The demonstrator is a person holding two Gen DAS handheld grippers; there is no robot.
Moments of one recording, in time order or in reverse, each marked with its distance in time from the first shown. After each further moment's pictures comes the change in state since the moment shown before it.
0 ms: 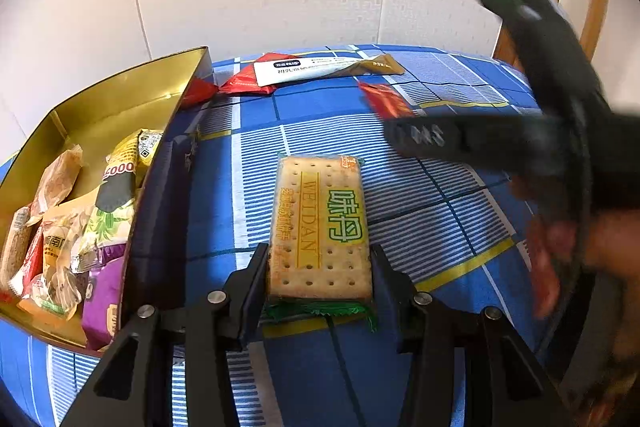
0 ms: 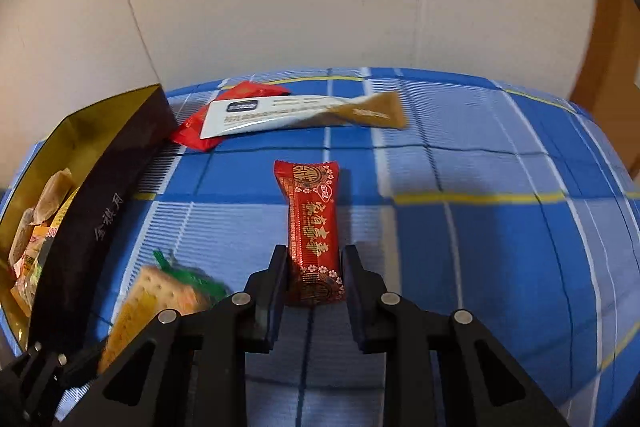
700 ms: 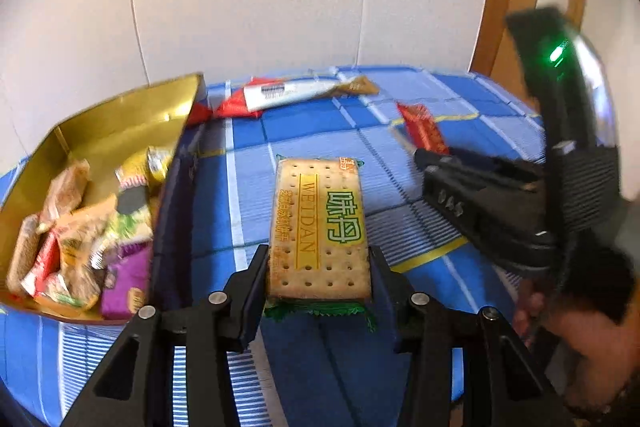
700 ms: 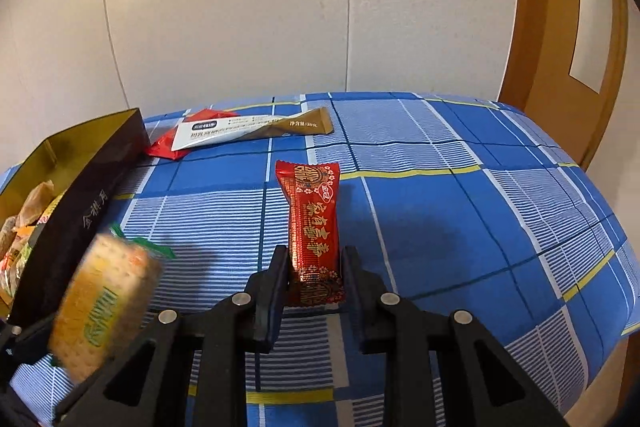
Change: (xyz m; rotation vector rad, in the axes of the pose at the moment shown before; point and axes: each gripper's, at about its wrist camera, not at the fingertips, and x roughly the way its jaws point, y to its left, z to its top) left arm -0.040 -0.003 -0.005 0.028 -0.081 -0.051; right arm -0.042 -0.006 -0.038 0.069 -0.150 -0.161
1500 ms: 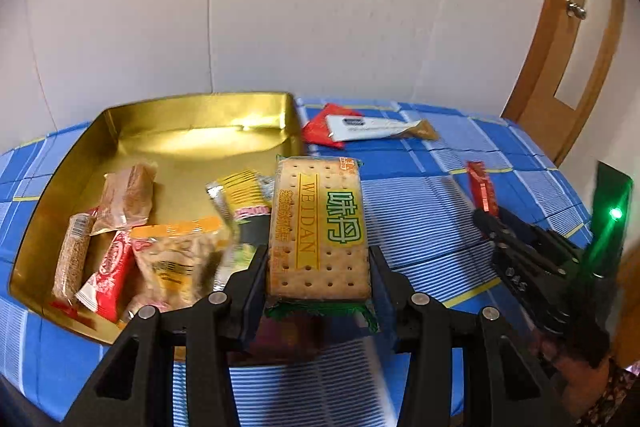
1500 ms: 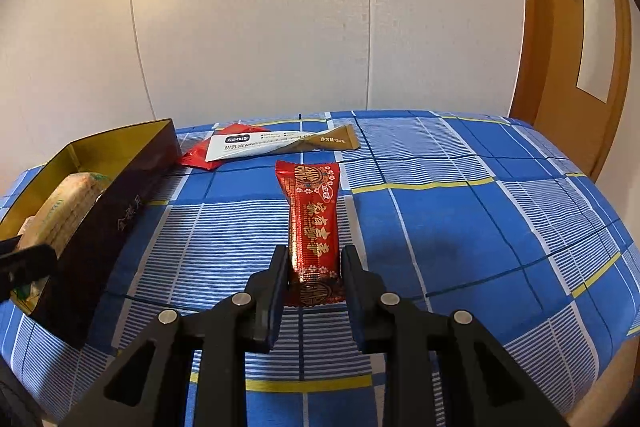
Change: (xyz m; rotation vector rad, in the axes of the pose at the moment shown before) left arm -0.027 0.096 0.027 -0.152 0.017 0.016; right arm -0.017 0.015 -0.011 -0.016 -0.065 0.050
